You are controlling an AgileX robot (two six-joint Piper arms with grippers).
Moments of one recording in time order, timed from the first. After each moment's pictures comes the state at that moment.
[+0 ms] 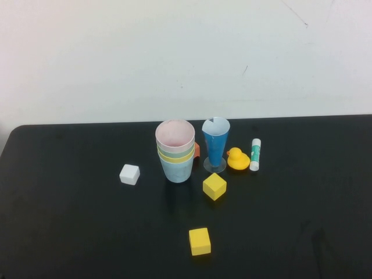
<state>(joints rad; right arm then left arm) 0.02 -0.01 -0.08 0.26 0.40 -0.60 -0.07 -0.01 0.02 -0.05 0.35 -0.04</state>
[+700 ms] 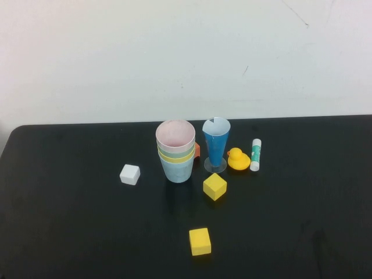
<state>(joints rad) 0.01 -0.01 0.02 0.26 0.42 -0.60 -0.07 -0.01 0.02 -0.05 0.35 -0.04</state>
